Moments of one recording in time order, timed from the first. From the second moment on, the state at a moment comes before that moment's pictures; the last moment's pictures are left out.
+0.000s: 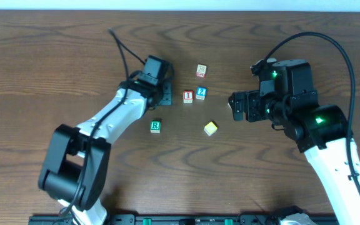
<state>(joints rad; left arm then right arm) -0.44 1.84 1.20 -0.45 -0.02 -0.40 0.27 1.24 1.23 -0.92 -0.11 0.15</state>
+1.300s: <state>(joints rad) -0.53 2.00 1.29 -0.44 -0.08 -0.49 0.27 1.24 1.23 -0.92 -0.12 0.15</state>
